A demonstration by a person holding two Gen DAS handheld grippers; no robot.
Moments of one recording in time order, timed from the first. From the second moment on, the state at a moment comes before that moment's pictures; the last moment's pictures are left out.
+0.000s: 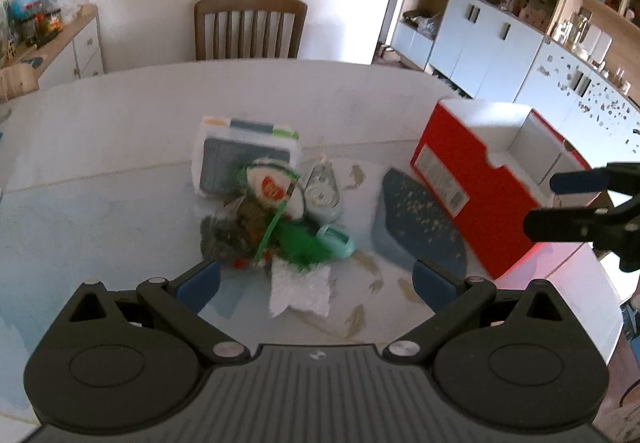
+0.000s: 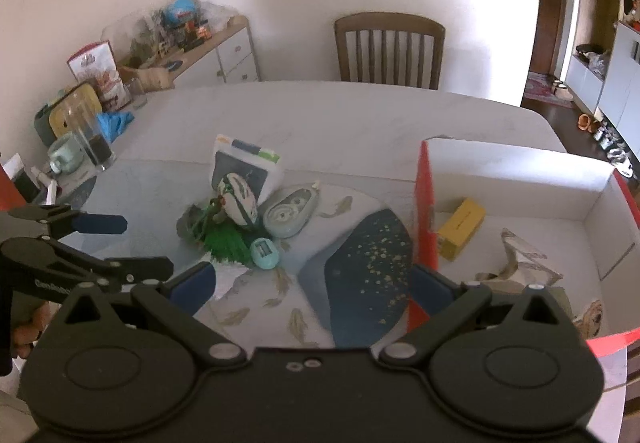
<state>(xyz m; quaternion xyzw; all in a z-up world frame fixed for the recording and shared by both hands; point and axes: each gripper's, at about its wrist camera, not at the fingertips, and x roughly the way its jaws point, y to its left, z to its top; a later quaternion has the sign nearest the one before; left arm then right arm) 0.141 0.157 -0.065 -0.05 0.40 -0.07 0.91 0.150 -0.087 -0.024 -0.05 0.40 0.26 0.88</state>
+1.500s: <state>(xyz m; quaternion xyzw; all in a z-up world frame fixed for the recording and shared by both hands) 0.171 0.129 -0.151 0.01 0.43 -0.02 0.90 0.237 0.013 -0.129 -0.15 0.50 0.32 0.79</state>
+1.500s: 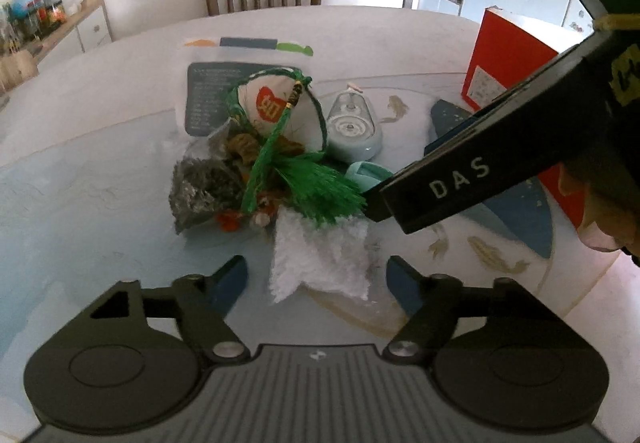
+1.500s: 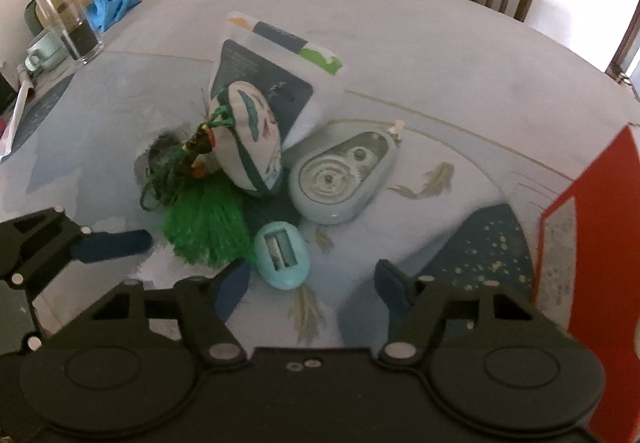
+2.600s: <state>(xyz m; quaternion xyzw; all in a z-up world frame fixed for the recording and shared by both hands) 0.161 0.135 -0.141 -0.02 0.44 -0.03 0.90 0.214 -0.012 -0.119 -0.10 0.51 0.34 0.78</state>
